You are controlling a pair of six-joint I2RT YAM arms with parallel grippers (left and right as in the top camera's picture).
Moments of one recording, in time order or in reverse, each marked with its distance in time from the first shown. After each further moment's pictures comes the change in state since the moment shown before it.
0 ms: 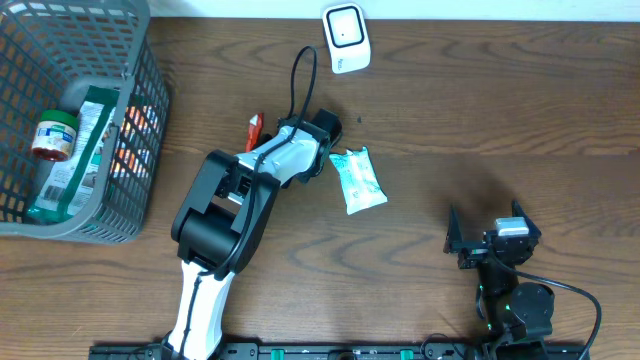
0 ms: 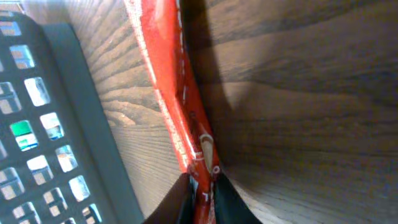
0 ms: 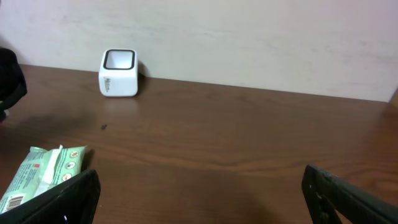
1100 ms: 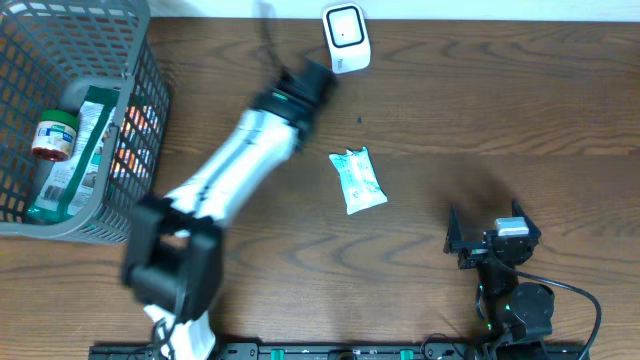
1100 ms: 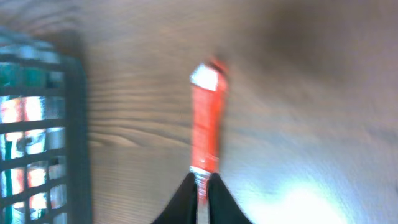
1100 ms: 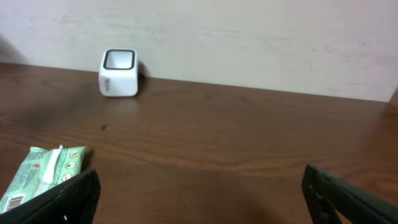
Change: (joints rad) left arm 0.069 -0.301 0.115 -0.006 0.324 -0.102; right arm 0.000 0.000 0.000 0.000 0.000 0.000
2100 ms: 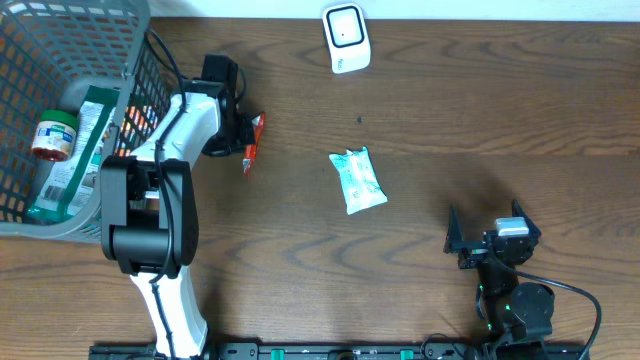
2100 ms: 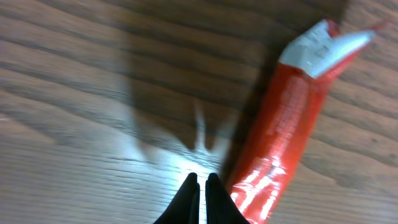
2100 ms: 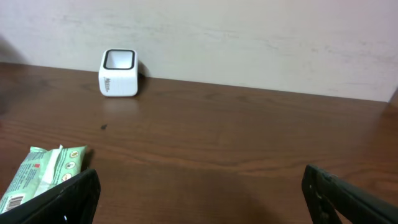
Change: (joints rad) left arm 0.340 0.177 -0.057 0.072 0.514 -0.092; right arm 0.000 0.000 0.000 0.000 0.000 0.000
